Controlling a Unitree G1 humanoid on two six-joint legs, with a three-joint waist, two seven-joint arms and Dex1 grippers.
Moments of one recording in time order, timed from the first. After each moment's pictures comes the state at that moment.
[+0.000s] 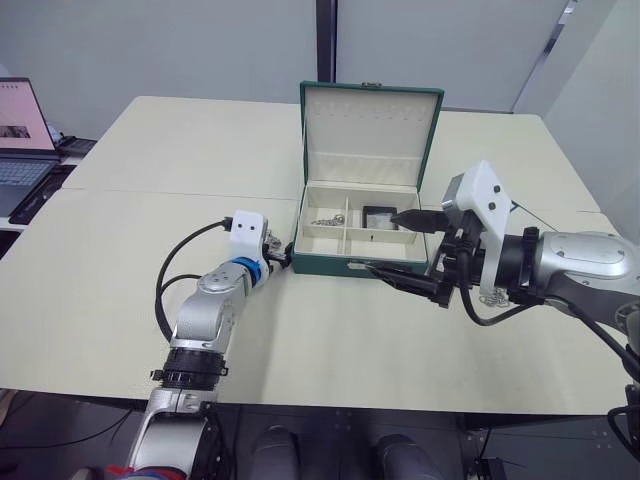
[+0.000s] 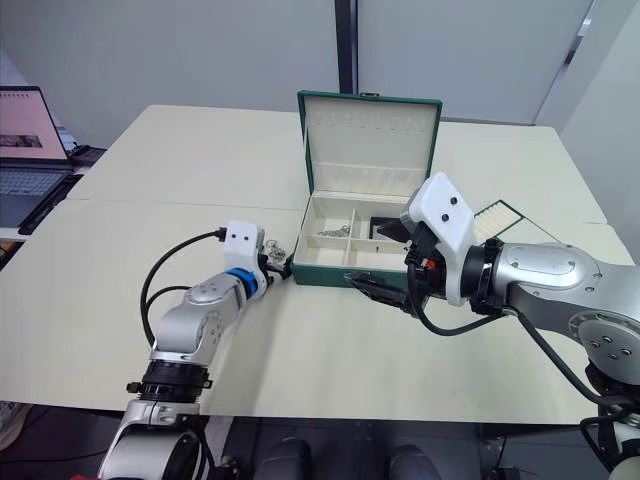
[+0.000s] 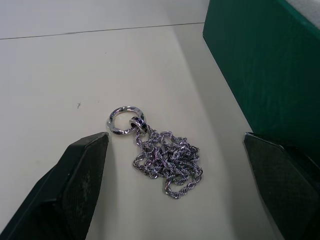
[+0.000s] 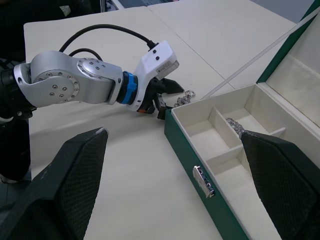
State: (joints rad) left arm -0.51 0.30 0.02 0.16 -0.21 0.57 -0.21; right arm -0.66 -0.85 -0.02 -0.70 1.16 1.11 0.29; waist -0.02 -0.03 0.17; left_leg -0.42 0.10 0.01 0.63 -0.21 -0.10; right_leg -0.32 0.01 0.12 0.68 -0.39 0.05
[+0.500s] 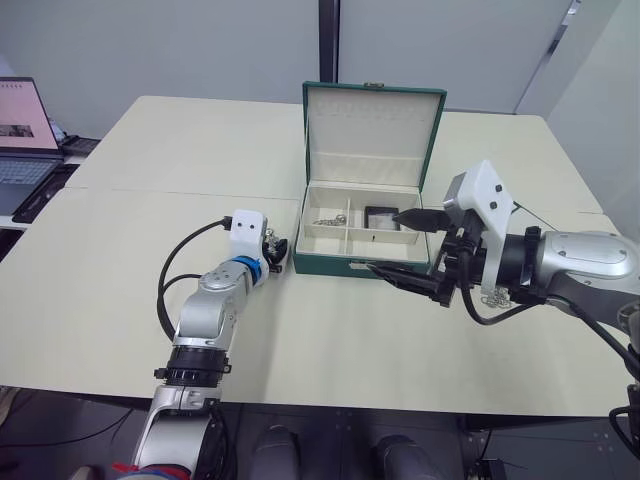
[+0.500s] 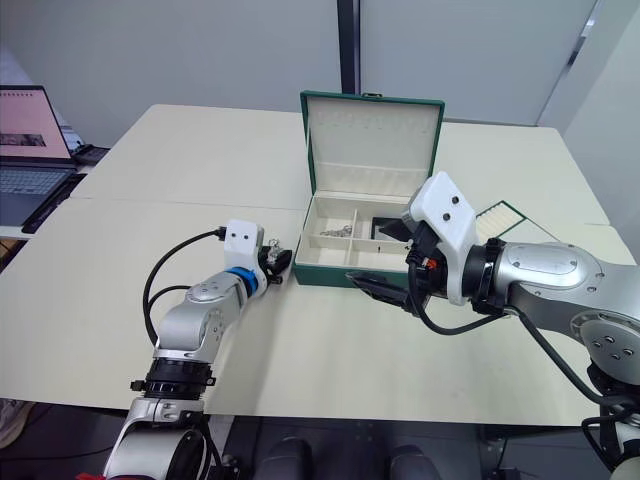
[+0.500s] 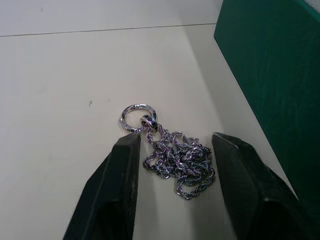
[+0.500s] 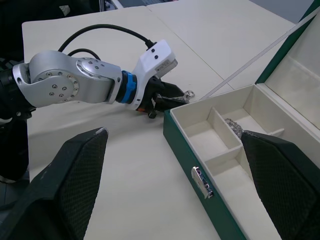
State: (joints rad) left arm -0.52 0.28 0.05 0.17 -0.19 0.58 -0.21; right arm -0.66 -0.86 -0.02 -0.70 1.17 1.11 0.28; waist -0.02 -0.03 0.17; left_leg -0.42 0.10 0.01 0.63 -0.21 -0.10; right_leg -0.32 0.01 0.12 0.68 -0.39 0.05
